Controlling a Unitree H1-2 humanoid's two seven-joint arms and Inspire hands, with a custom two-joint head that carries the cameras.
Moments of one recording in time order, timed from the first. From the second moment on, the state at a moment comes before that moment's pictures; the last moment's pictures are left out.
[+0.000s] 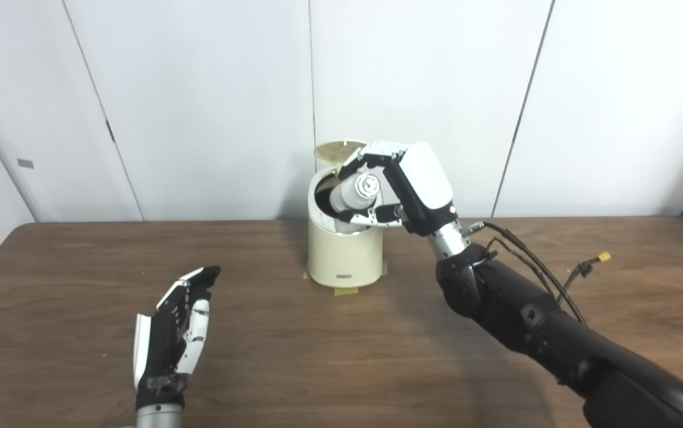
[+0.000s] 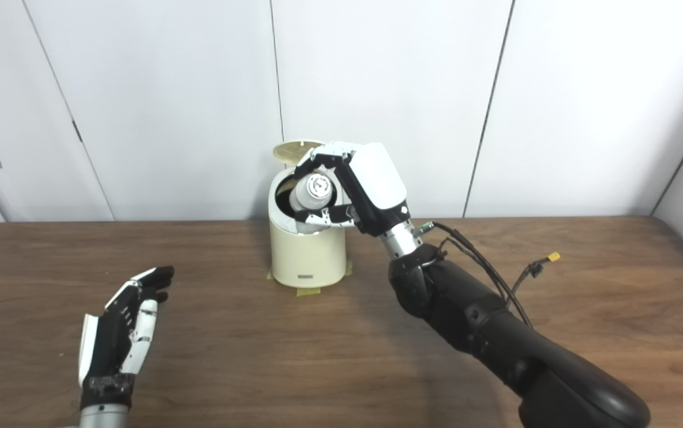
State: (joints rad) left arm 0.00 0.07 0.01 -0.07 0.21 -0.22 0.19; right arm -0.90 -0.29 0.78 0.75 -0.50 -0.45 -0.85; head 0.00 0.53
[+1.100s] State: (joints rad) left arm 0.00 0.07 0.00 -0.07 0.20 -0.22 0.19; right arm -0.89 -0.28 0.75 0.75 -0.49 -0.45 -0.83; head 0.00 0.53
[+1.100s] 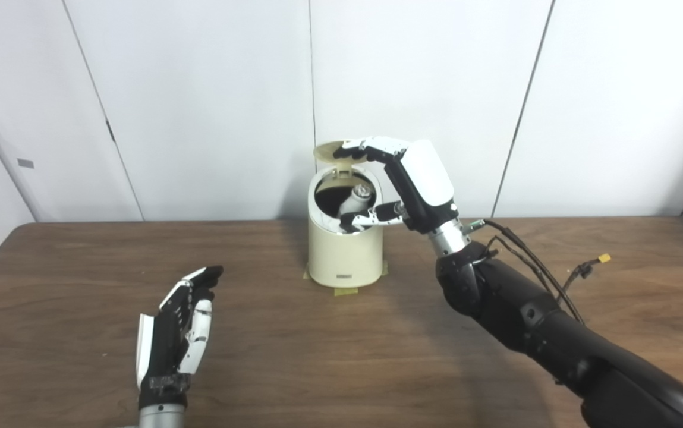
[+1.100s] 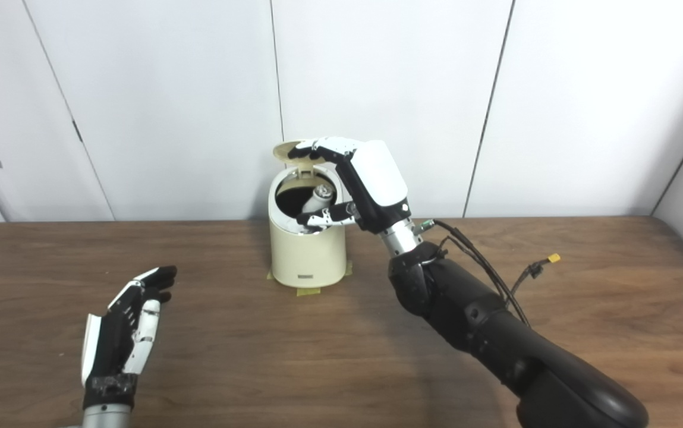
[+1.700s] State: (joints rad) left arm 0.00 0.07 0.00 -0.06 0.19 -0.22 0.18; right arm -0.75 -0.26 0.60 0.57 -0.40 -0.45 -0.87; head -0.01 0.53
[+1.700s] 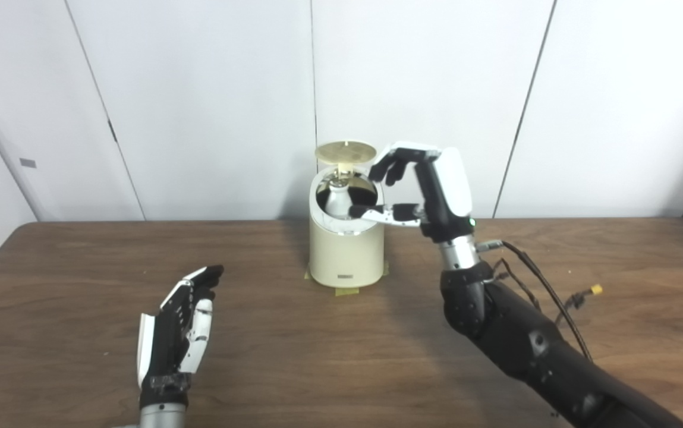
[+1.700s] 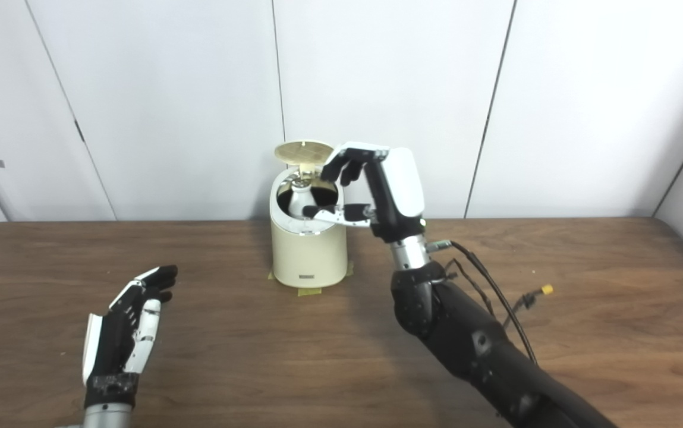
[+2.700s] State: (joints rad) left arm -0.01 0.07 0.00 -0.05 0.17 -0.22 0.18; right arm -0.20 -0.19 0.17 0.17 -0.15 -0.42 -0.44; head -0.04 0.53
